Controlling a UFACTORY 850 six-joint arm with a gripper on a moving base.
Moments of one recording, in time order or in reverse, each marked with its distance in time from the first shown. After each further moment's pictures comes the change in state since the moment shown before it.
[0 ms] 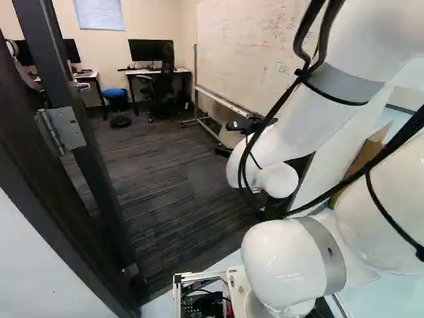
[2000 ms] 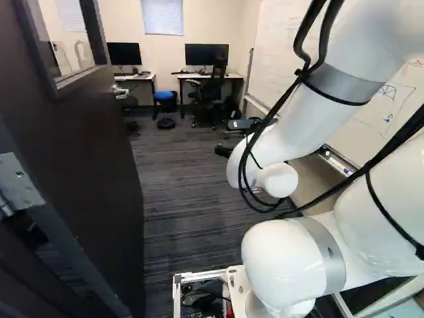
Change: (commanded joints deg) arm 0.0 0.0 0.0 0.0 0.0 0.0
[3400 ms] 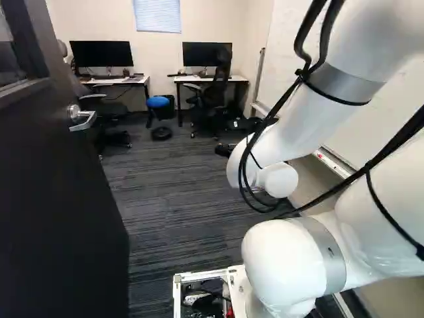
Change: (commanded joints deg) arm 0.0 0.0 0.0 0.0 0.0 0.0
